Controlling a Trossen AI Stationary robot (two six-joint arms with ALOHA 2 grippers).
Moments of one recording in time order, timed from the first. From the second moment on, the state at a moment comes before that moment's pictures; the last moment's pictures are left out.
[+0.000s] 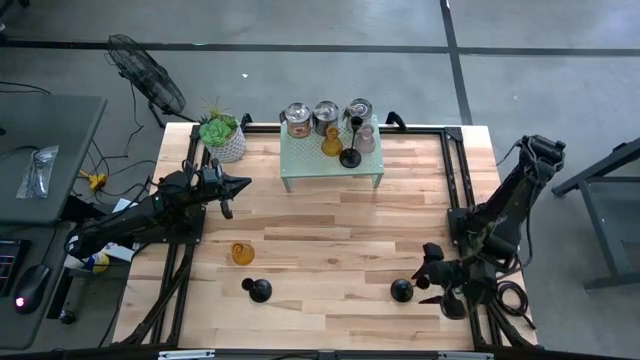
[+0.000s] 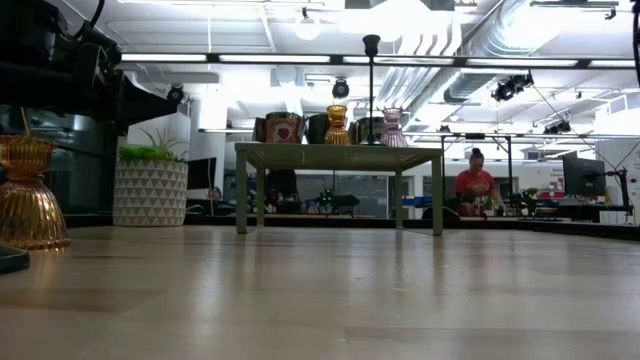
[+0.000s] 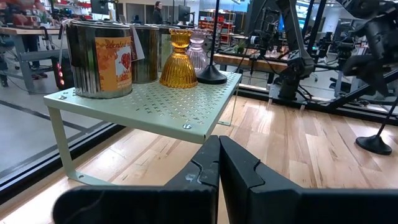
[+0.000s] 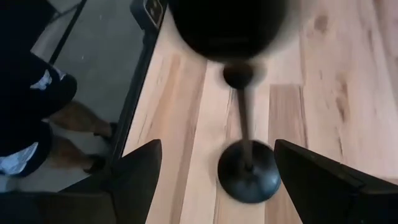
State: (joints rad) left arm 0.37 0.01 0.03 0.00 0.03 -0.08; right arm 1.02 1.07 0.66 -0.41 0.44 0.80
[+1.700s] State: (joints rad) left arm 0.37 0.01 0.03 0.00 0.03 -0.08; right arm 1.18 1.07 0.44 0.07 0.96 0.59
